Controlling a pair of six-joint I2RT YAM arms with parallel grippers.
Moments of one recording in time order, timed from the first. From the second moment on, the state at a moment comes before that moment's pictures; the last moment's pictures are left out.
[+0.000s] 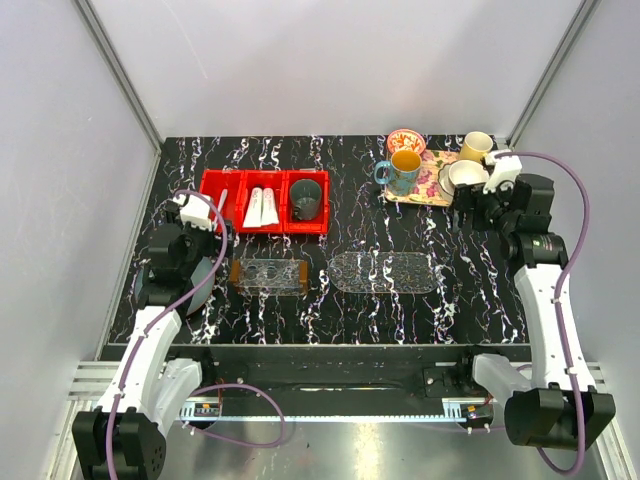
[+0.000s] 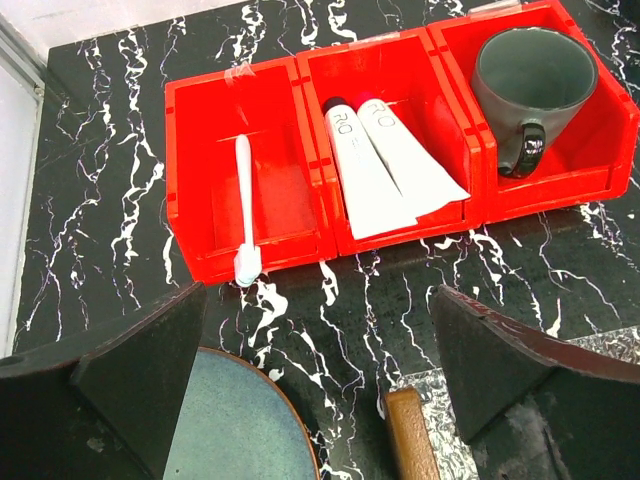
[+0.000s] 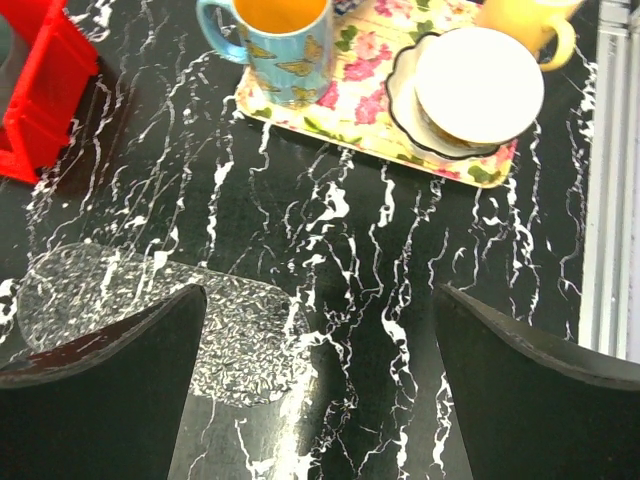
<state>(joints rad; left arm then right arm) -0.02 0.79 0.54 -0.01 0.17 0.14 -0.09 1.00 1.03 -0.49 -0.26 -0.13</state>
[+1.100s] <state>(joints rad) 0.10 0.88 0.66 -0.39 0.42 0.34 0.68 1.53 1.42 -0.68 -0.14 -0.30</state>
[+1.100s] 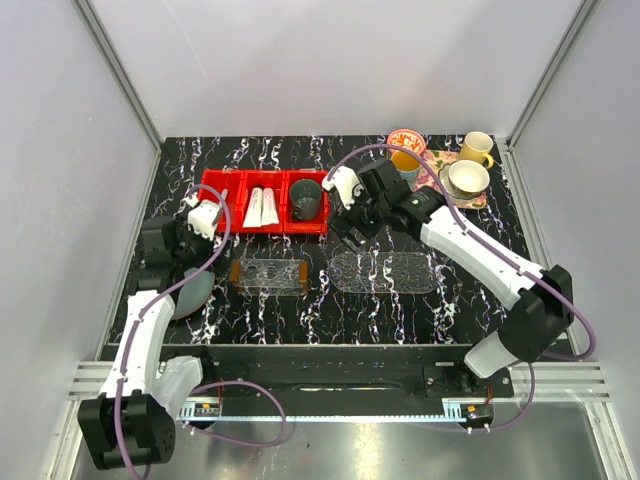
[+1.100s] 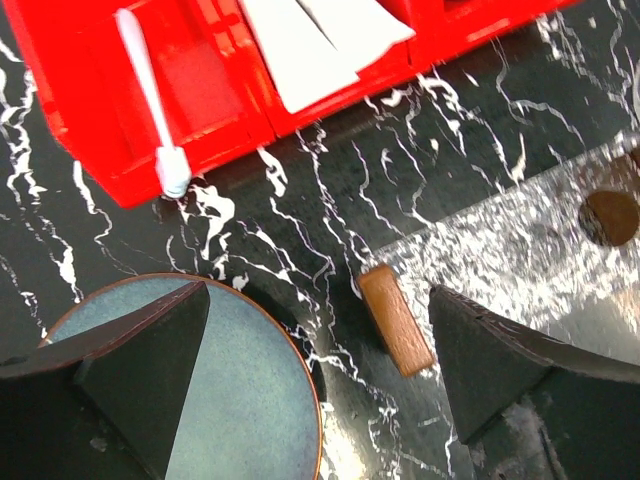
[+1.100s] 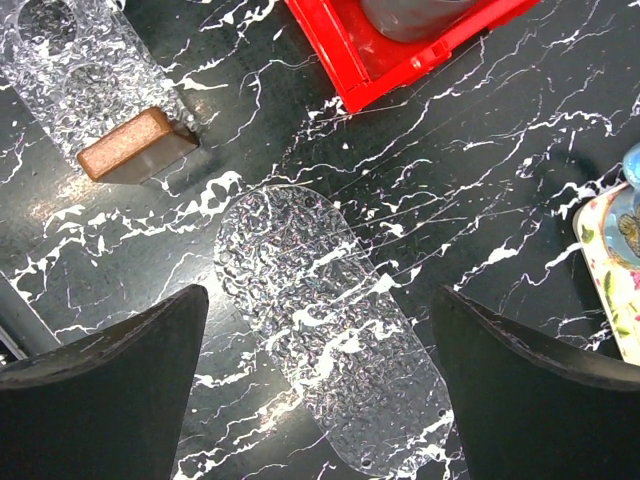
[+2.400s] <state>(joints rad) 0.39 1.04 0.71 -0.64 0.73 0.64 0.97 2.08 1.77 -0.73 -0.24 -0.47</state>
